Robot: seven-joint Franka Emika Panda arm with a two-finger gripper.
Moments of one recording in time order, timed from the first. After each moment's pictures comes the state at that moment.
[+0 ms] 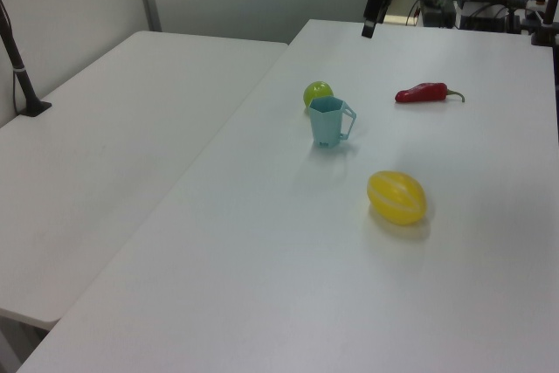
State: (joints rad) arm -0.02 0.17 0.05 -1.56 0.05 1.97 -0.07
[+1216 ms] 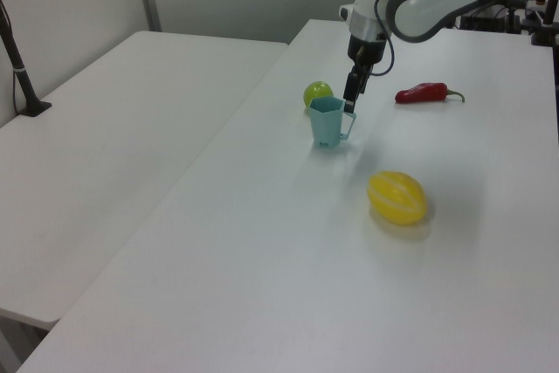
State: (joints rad) arm 0.01 0.36 0.05 -1.69 -0.05 2.25 0.00
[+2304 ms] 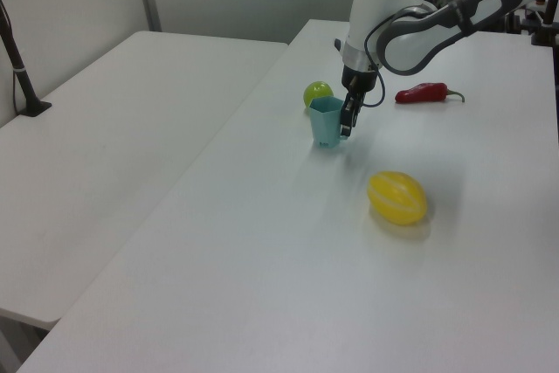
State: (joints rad) arm 0.01 0.47 0.05 -1.69 -0.07 2.34 0.01
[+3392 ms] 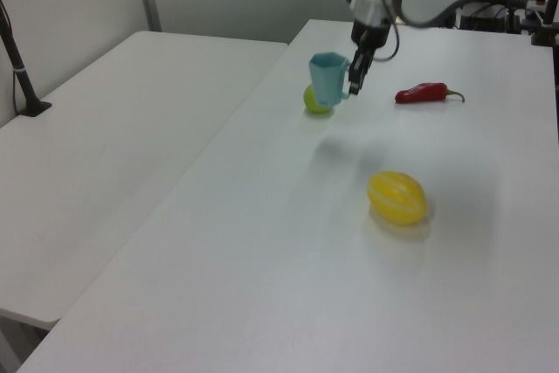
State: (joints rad) arm 0.01 0.29 0.05 -1.69 -0.07 2.20 0.02
